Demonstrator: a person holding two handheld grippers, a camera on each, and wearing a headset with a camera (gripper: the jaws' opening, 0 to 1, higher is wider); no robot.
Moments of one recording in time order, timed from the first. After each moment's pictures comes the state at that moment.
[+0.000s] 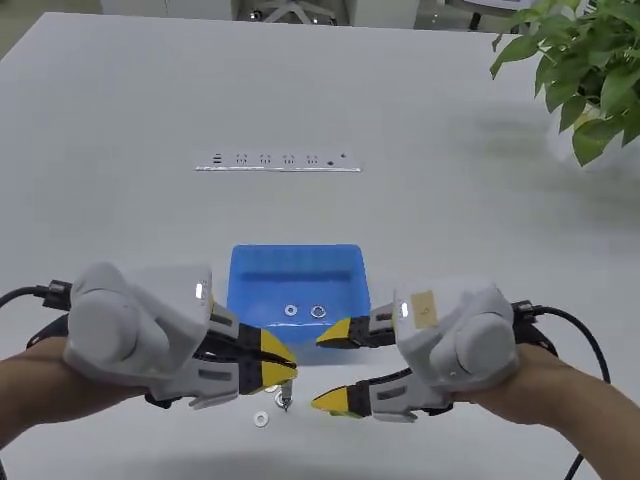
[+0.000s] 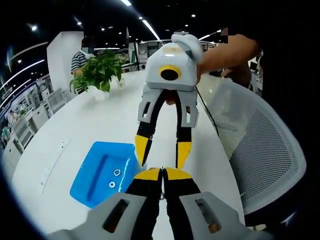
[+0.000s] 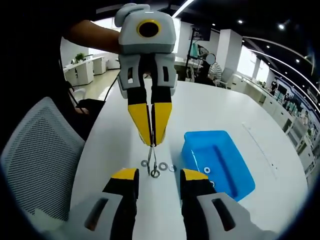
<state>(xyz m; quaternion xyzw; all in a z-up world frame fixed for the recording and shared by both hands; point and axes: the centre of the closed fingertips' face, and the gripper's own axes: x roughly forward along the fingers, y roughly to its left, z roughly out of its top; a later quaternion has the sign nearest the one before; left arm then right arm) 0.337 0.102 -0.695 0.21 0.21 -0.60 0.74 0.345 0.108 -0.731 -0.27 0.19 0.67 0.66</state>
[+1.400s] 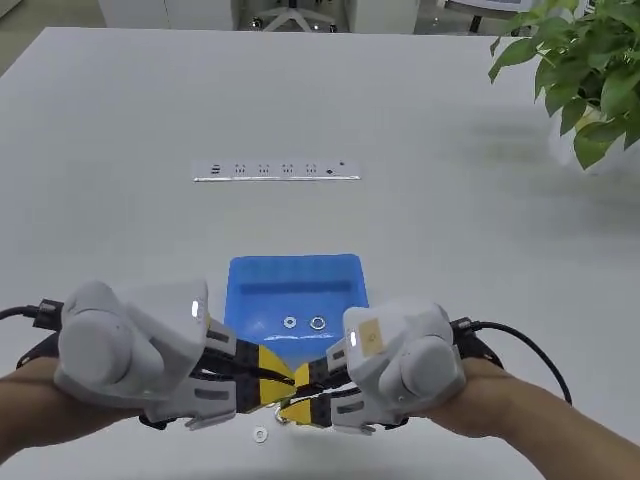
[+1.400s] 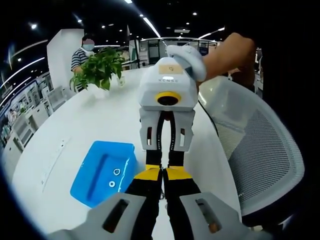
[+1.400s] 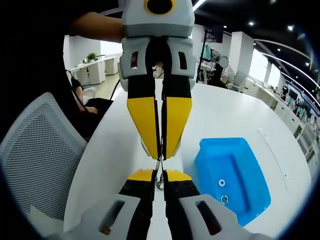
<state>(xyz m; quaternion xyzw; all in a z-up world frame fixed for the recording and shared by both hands) 0.339 0.103 -0.692 0.21 0.22 -0.60 0.74 0.333 0.133 -0.747 -0.27 0.18 0.71 0.62</state>
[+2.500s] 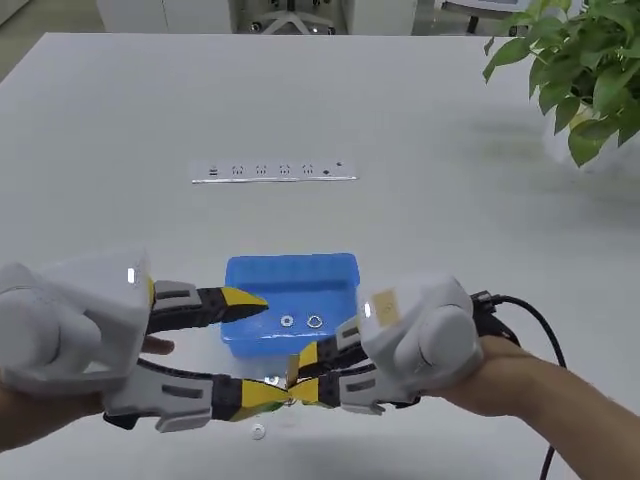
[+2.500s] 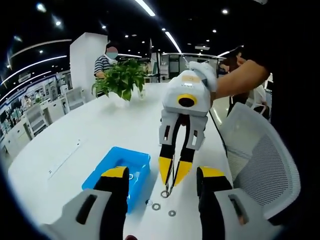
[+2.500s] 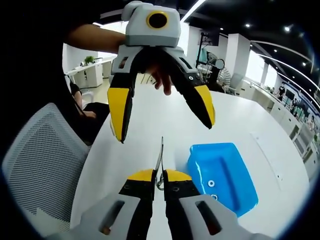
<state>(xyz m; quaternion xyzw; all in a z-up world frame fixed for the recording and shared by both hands) 0.350 0.117 -0.658 0.14 0.19 -0.54 0.81 0.340 0.122 -0.717 -0.26 0.18 0.71 0.63</state>
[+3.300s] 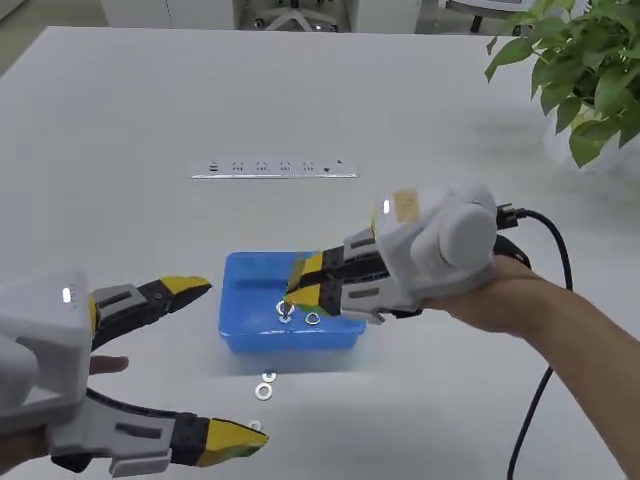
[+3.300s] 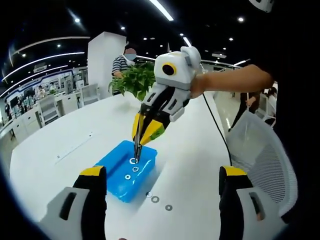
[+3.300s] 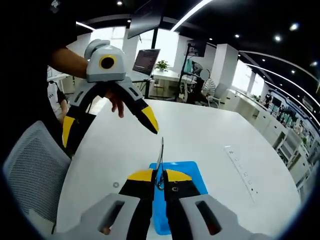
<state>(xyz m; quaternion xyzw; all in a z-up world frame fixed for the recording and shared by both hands) 0.342 0.141 -0.656 0.10 0.19 -0.48 0.85 0.410 0.129 -0.659 -0.25 0.13 0.67 0.68</state>
